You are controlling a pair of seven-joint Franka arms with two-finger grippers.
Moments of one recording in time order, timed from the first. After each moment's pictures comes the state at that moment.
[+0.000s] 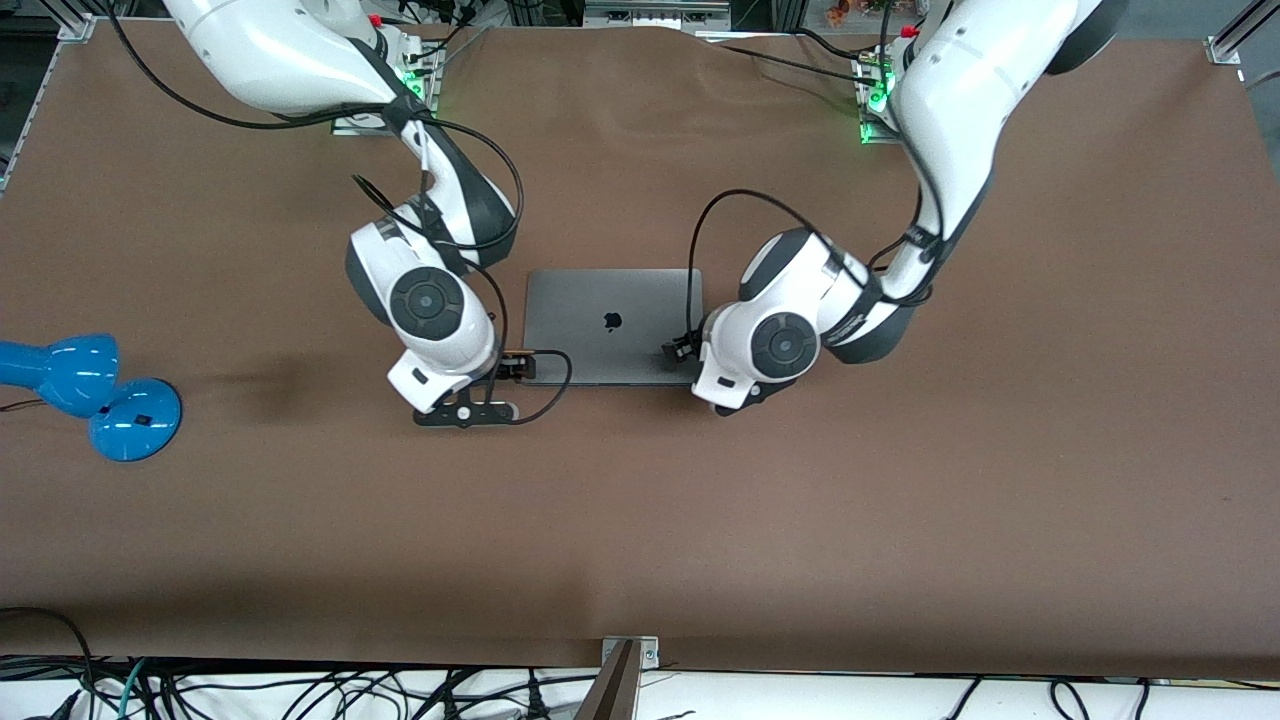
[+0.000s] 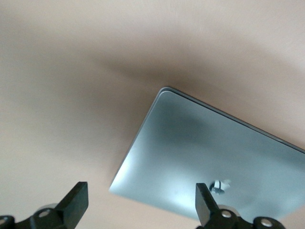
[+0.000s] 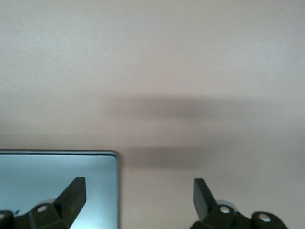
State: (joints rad) left arm -0.22 0.72 -0.42 -1.39 -0.09 1.85 -1.03; right arm 0.22 0.61 0.30 -1.52 -0.25 1.97 0.57
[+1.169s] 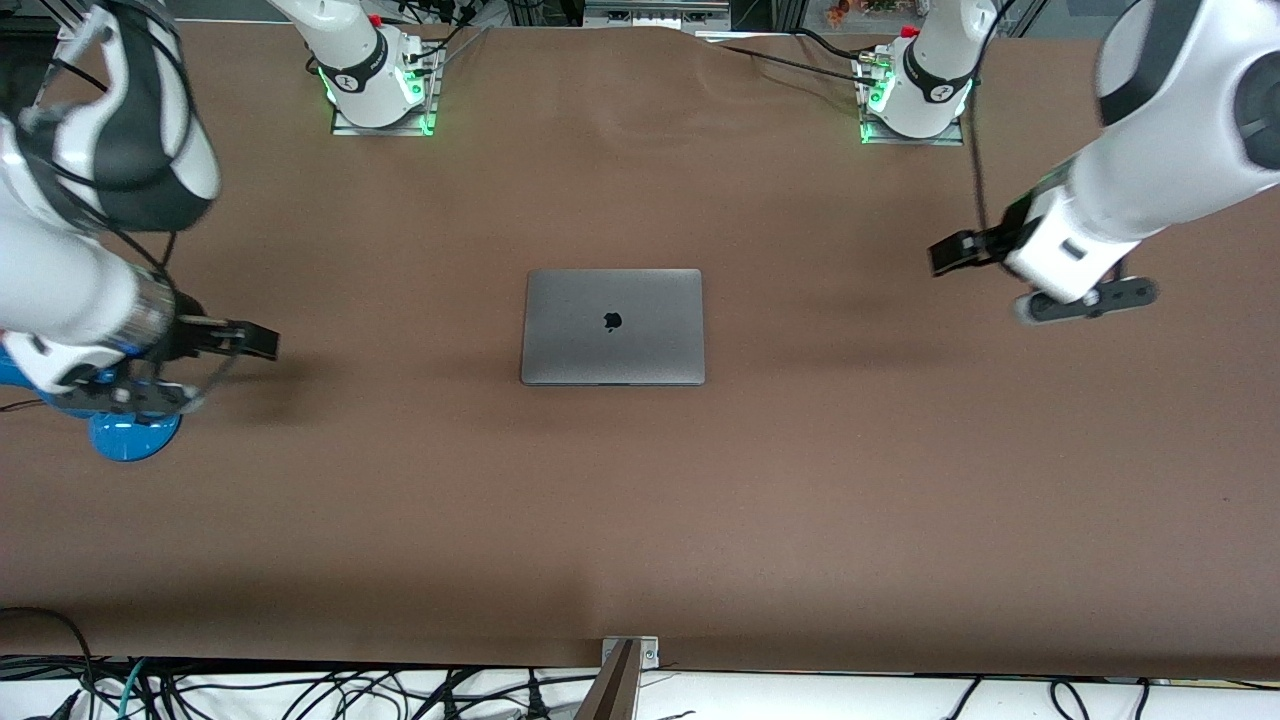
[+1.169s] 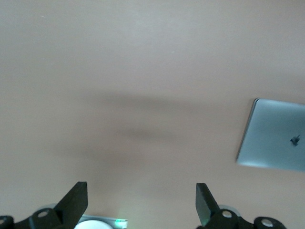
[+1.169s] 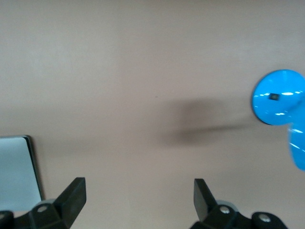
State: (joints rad) left arm -0.04 0.05 -0.10 -1.65 -0.08 1.51 -0.29; right arm 0.01 0.27 0.04 -1.52 -0.04 1.72 0.13
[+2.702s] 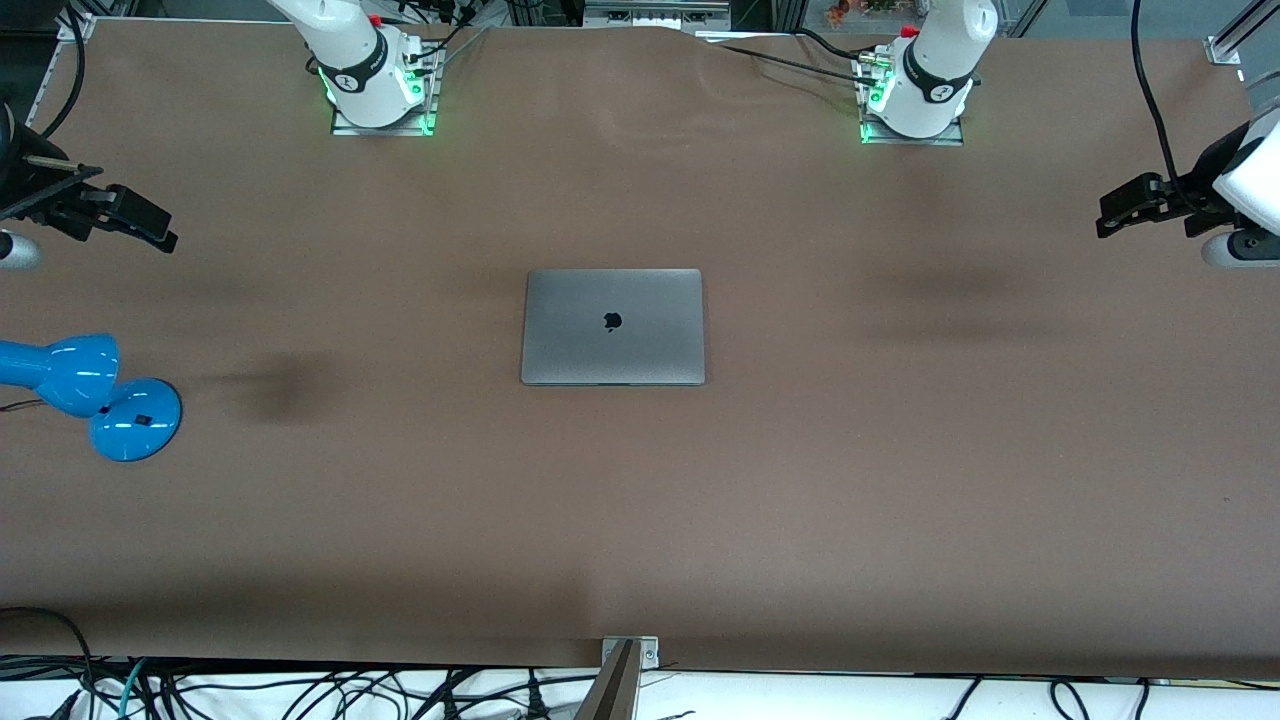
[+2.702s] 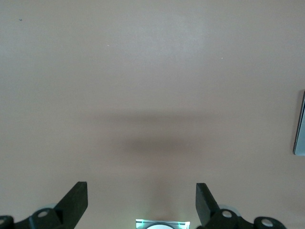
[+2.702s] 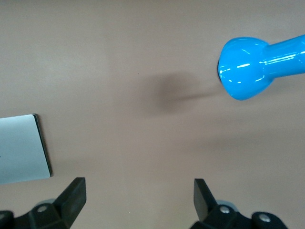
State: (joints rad) left arm 0.04 -0.02 -0.01 -1.64 0.03 1.48 0.00; right arm 0.03 -0.02 -0.03 -1.65 -0.03 1.60 0.12
